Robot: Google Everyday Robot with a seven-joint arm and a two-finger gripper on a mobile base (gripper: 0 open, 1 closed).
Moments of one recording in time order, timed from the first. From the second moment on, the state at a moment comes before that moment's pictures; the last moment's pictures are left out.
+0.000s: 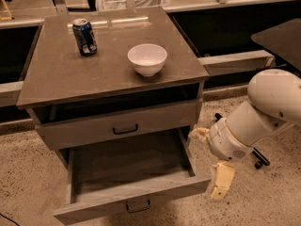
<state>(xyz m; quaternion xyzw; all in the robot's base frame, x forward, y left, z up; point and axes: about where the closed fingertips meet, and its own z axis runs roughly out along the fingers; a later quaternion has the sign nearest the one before) 0.388 -0.127 0.732 -0.70 0.67 0.21 0.15</state>
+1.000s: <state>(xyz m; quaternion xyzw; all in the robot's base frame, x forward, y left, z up) 0.368 -0.034 0.608 -0.70 0.57 0.29 0.32</state>
